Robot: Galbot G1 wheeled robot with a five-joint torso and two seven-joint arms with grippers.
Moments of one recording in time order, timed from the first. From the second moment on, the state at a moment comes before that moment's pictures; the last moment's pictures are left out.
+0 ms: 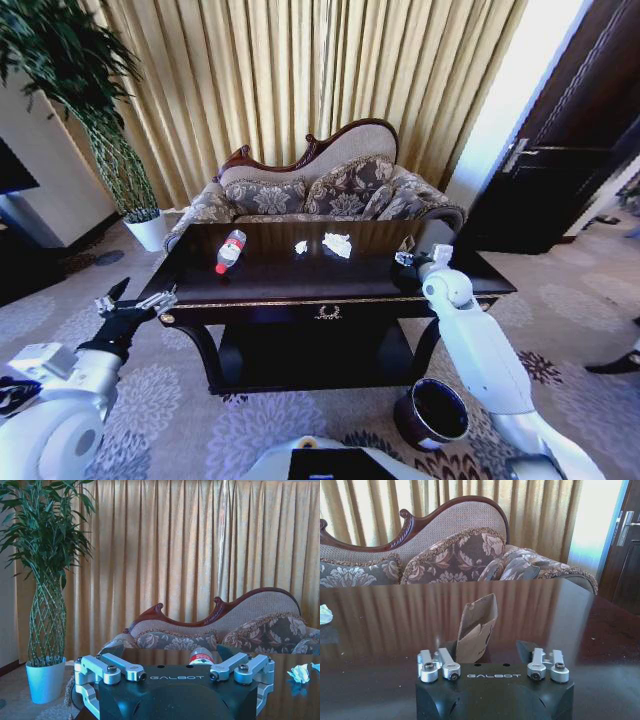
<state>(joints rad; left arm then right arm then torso) 1.70 -1.22 -1.09 -2.50 -0.66 0.42 -0.03 -0.81 1.05 0.43 1.68 0.65 -0.66 0.37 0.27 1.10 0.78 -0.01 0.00</state>
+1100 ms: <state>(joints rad) 1.70 -1.23 -1.09 -2.50 -0.65 0.42 0.00 -0.88 1.04 0.47 1.73 0.61 -0.49 0.25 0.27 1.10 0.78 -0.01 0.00</state>
